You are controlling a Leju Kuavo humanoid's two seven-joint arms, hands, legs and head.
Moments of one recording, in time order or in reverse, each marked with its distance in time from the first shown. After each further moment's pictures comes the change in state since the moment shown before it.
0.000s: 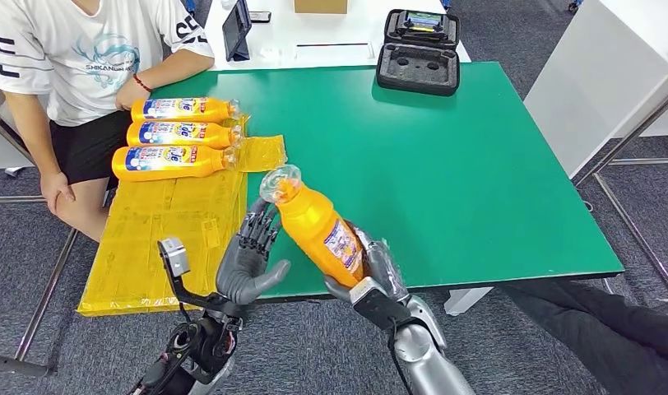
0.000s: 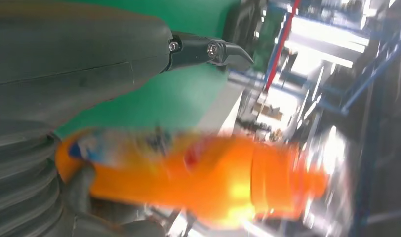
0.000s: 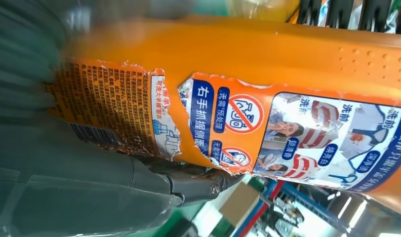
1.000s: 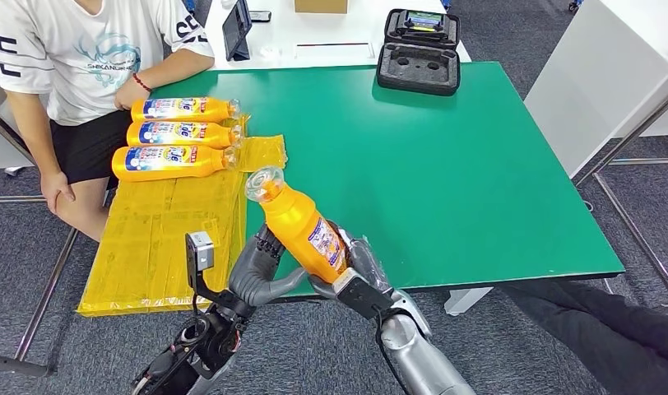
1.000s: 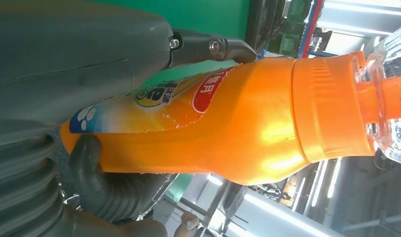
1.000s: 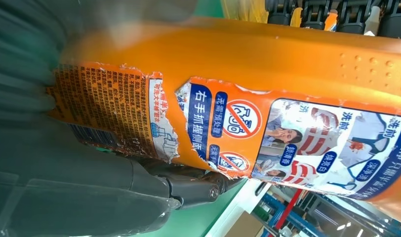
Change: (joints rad) left arm -0.069 0.029 -0.096 0.080 -0.015 0.010 0.041; right arm -0.101 0.015 0.063 0.174 -0.021 0.019 -0.008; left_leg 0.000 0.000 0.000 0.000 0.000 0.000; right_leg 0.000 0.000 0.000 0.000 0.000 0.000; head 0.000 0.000
